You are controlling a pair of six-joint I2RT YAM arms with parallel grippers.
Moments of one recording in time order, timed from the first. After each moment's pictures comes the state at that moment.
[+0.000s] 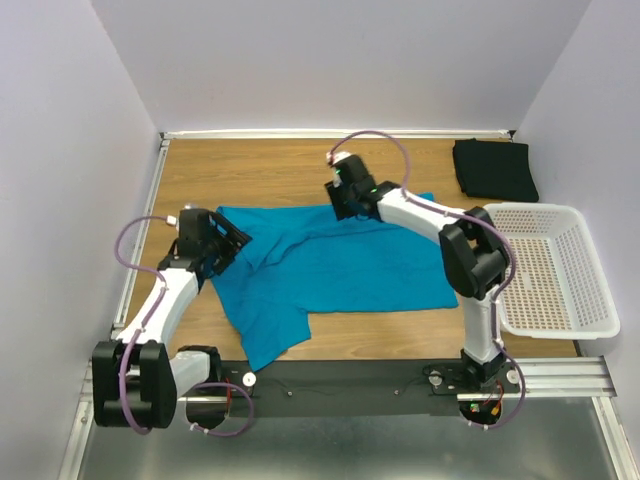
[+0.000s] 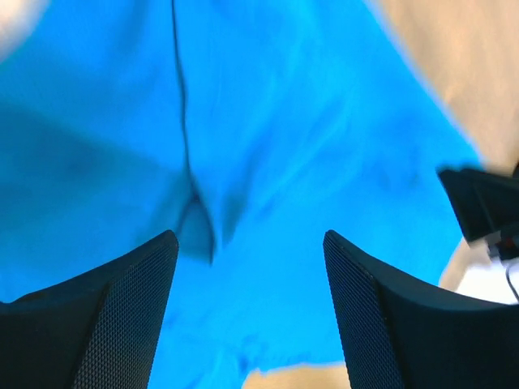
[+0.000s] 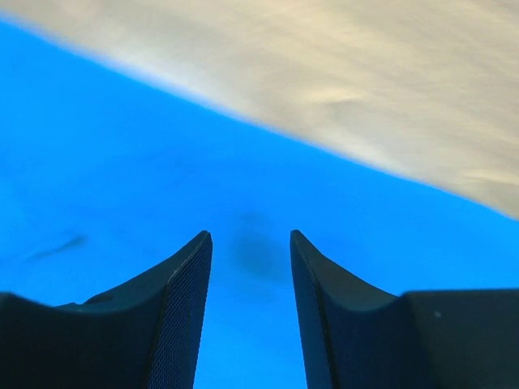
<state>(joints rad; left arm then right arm) -0.06 1.09 0.58 -0.28 0.14 -0.89 0.68 2.07 1.54 -0.29 0.16 0.12</state>
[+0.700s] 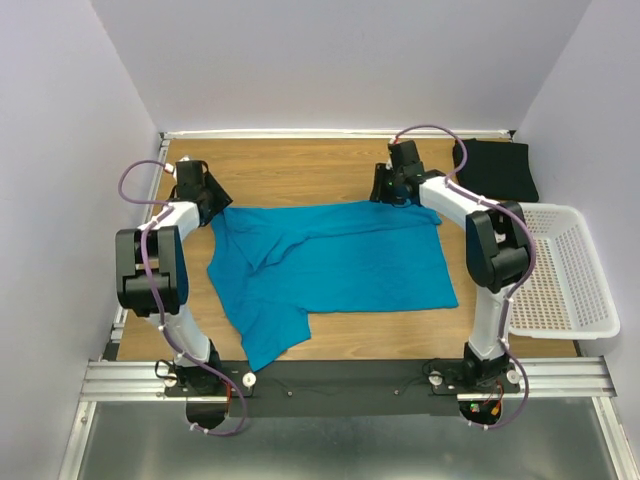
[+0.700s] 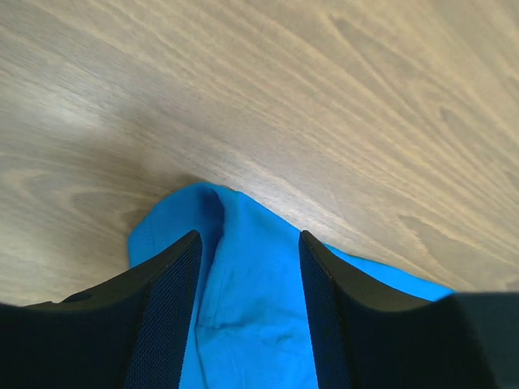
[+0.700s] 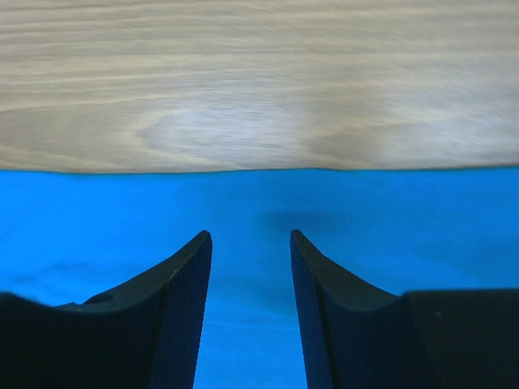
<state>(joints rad) 0.09 1.75 1.09 -0.07 0.03 -0.59 0.37 2.01 1.47 -0.28 -0.02 0.39</state>
